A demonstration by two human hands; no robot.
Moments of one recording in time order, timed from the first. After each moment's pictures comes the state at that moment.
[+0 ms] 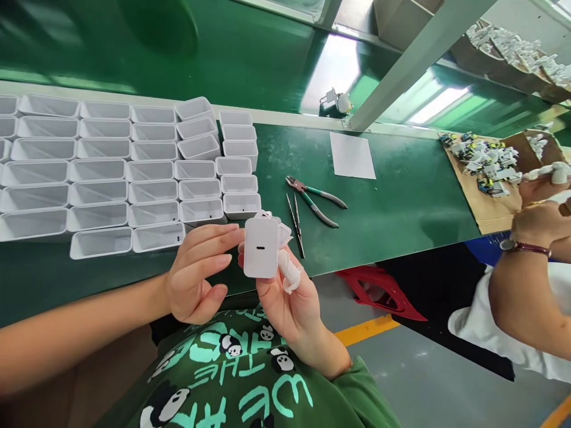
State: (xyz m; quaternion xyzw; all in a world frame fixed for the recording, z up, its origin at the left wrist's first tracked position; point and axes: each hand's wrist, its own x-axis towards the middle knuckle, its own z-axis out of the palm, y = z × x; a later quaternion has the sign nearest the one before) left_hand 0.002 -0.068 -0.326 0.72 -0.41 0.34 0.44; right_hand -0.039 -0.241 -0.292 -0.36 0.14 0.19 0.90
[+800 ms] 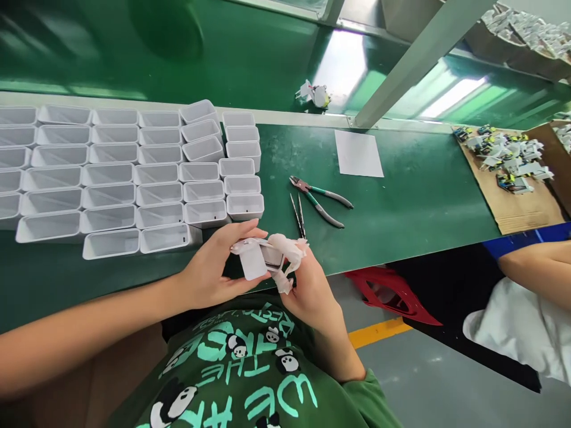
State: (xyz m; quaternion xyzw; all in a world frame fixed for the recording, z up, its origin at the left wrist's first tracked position) left_hand -0.003 -0.076 -0.321 0.79 -0.33 0.09 0.51; right_hand -0.033 -0.287 -0.323 -0.87 -0.27 -0.10 0.40
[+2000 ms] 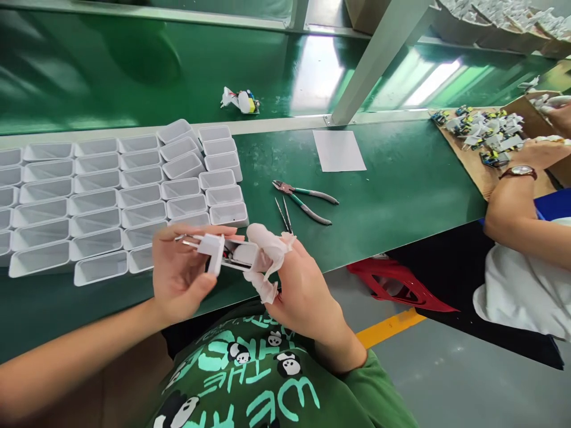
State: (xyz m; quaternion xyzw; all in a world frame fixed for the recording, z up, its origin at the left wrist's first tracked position) left_hand -0.002 -0.075 -0.326 0.59 -0.27 0.05 0.76; right_hand -0.024 -0.278 -0.288 -0.87 -0.26 -0.14 0.39
